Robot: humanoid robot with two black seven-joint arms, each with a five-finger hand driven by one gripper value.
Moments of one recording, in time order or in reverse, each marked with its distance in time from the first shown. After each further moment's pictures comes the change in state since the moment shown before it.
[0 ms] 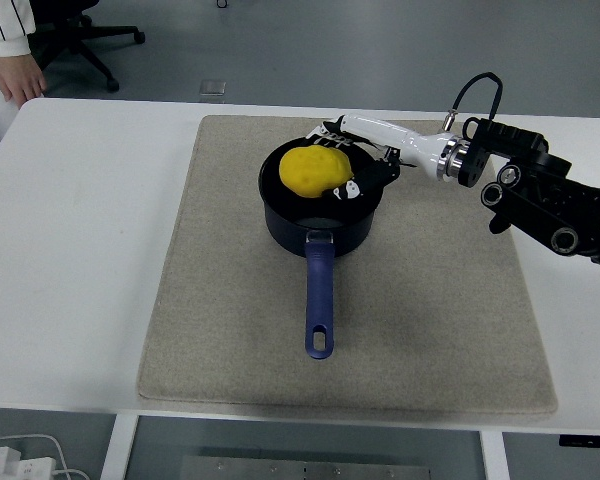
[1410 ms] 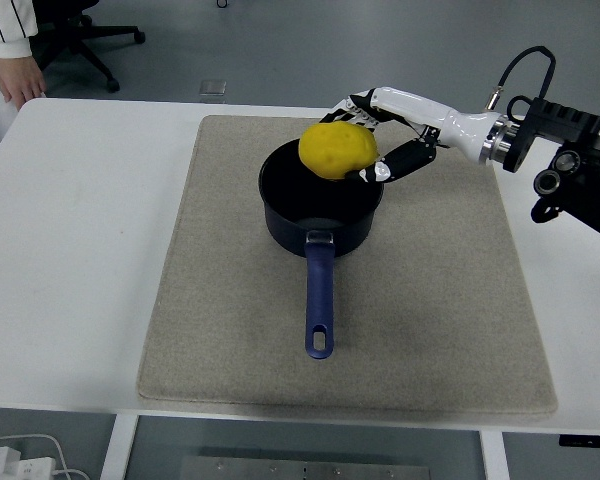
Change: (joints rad) left arm 0.000 0.000 0.000 0.000 0.000 0.000 0.000; right arm 0.007 -0.157 0.044 0.208 0.030 -0.005 0.018
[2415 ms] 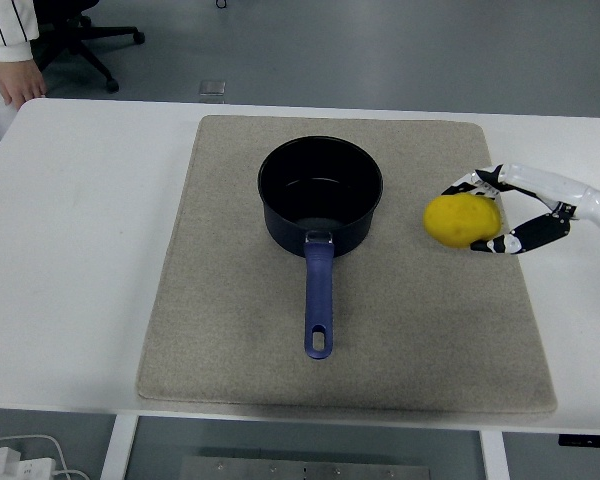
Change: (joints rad) left arm 0.000 0.000 0.000 0.000 0.000 0.000 0.000; right arm -0.187 -0.434 -0.006 0.185 -0.051 -0.004 0.185
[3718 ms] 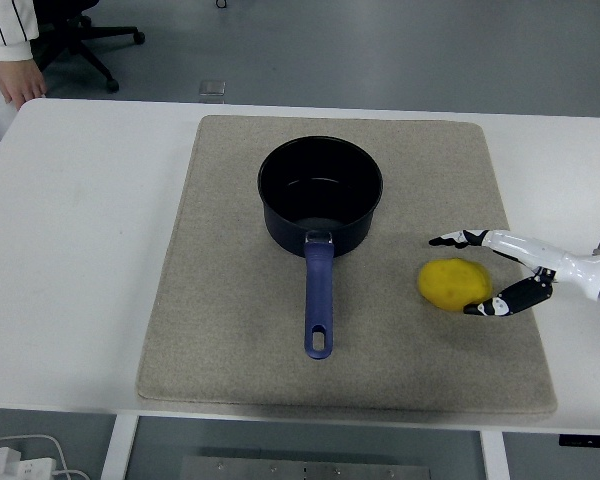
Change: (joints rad) left arm 0.000 0.000 0.000 0.000 0.000 0.000 0.000; right arm -0.148 0.011 -0.113 0.033 -0.041 -0.113 0.000
